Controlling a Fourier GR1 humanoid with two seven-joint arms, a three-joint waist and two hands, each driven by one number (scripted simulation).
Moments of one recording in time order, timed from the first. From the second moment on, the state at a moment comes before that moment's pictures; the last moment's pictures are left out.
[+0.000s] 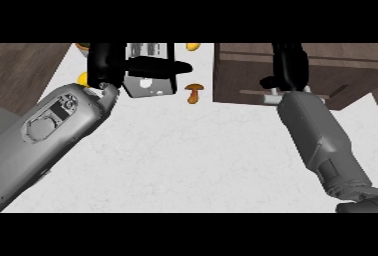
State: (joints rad) left arm -0.95 0.51 -0.62 -1.28 0.50 0.78 0.28; right arm -0.97 -0.19 -0.21 -0.38 1.23 -0.78 -0.09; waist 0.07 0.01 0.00
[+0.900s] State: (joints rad) left arm -0.80 0.54 -0.60 -1.39 0.46 0.77 0.25; right arm -1.09 -0.21 -0.35 -0.26 1.09 -0.70 -0.29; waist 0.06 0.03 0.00
